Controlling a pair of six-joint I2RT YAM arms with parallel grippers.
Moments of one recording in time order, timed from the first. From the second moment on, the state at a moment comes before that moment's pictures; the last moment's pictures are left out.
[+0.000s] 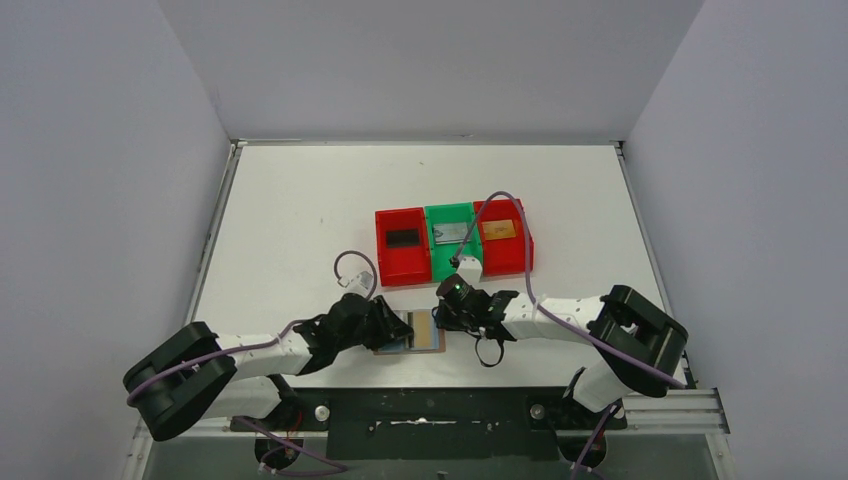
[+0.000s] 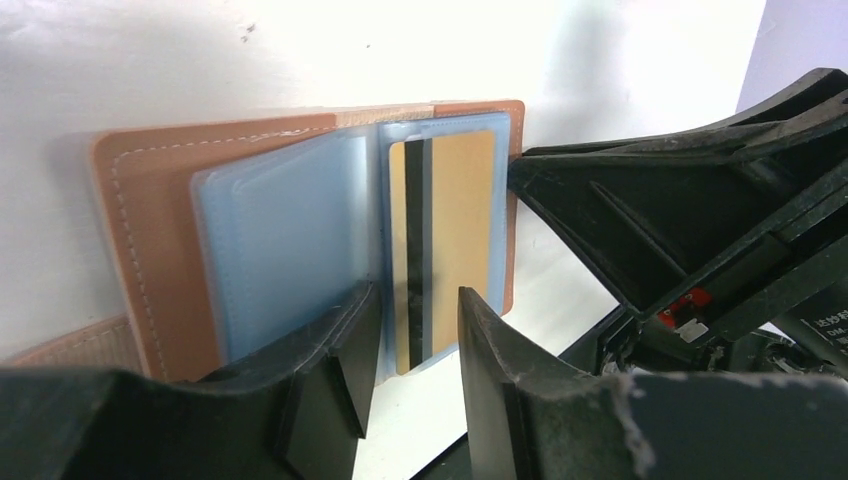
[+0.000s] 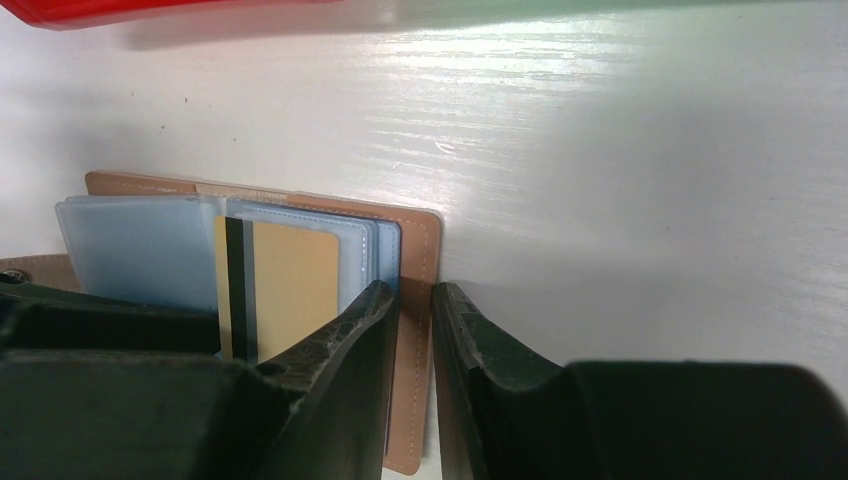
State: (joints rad) left arm -0.86 1.25 0.24 0.35 0.02 -1.15; right arm 0.97 1.51 0.67 -0.10 0.24 0.88
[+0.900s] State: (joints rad) left arm -0.86 1.36 0.13 0.67 0.06 -1.31; right arm 0.97 1.51 0.68 -0.10 0.24 0.90
